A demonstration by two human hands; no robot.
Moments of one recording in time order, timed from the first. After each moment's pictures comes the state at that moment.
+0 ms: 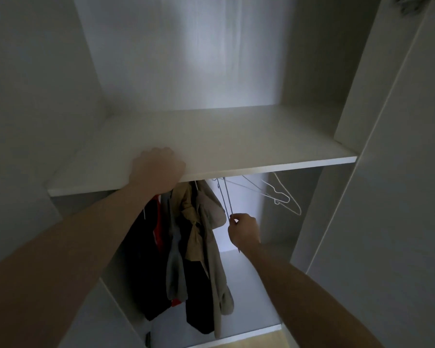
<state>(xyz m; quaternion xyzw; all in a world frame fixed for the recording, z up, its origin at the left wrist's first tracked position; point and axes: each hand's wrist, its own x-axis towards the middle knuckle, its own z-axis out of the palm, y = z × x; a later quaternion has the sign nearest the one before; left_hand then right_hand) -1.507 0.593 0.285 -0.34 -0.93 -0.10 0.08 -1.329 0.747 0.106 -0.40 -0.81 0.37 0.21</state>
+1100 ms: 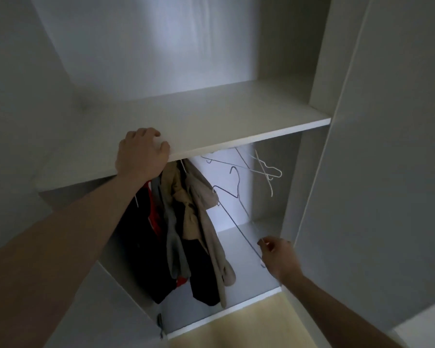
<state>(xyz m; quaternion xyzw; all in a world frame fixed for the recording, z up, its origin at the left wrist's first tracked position) -1.498 0.584 0.273 -0.41 -0.87 -0.20 0.19 -1.161 0.703 0.048 -0.46 -0.80 0.35 0.18</state>
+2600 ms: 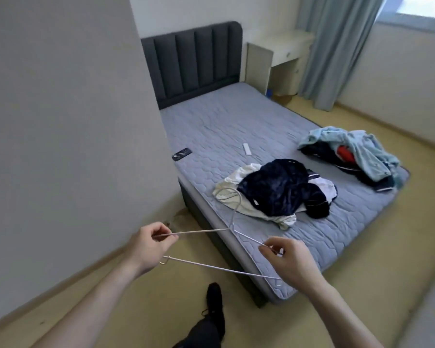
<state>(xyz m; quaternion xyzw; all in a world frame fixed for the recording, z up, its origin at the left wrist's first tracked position) -0.364 0.306 0.056 -0.86 -0.29 -0.02 -0.41 -0.265 -0.035 0.053 -0.92 -0.17 0.10 0.34</state>
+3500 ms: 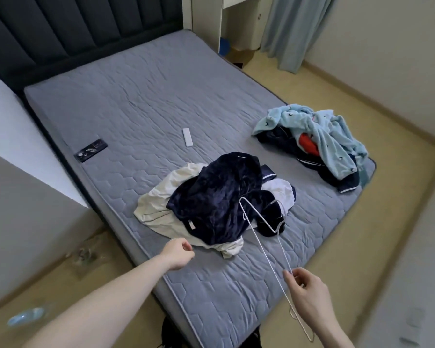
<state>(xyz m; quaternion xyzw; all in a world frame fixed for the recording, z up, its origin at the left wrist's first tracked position) 0.135 0.114 -0.185 -0.83 -0.26 0.35 -0.36 0.104 -0.235 -0.118 -0.90 0.16 0.16 0.36</state>
